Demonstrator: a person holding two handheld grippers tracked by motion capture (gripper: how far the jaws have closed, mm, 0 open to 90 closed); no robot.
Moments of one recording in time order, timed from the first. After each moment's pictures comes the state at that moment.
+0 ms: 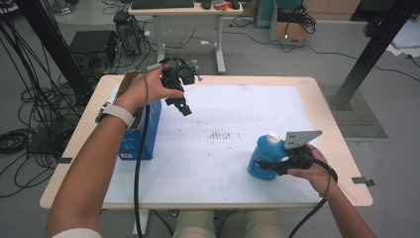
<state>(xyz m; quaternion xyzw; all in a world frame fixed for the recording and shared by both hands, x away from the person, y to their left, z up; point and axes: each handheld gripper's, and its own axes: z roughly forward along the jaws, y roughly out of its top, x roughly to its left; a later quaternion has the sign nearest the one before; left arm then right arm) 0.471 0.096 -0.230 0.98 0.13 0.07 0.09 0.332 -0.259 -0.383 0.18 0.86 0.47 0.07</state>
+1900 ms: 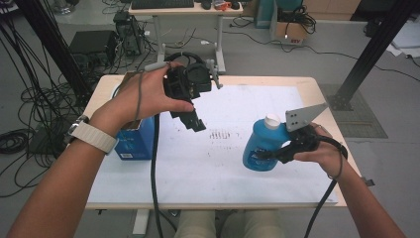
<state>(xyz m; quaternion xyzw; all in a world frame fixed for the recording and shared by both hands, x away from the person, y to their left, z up) 0.352 0.052 -0.143 0.99 0.05 0.08 0.12 0.333 -0.234 -0.288 0.07 0.87 0.48 0.02</state>
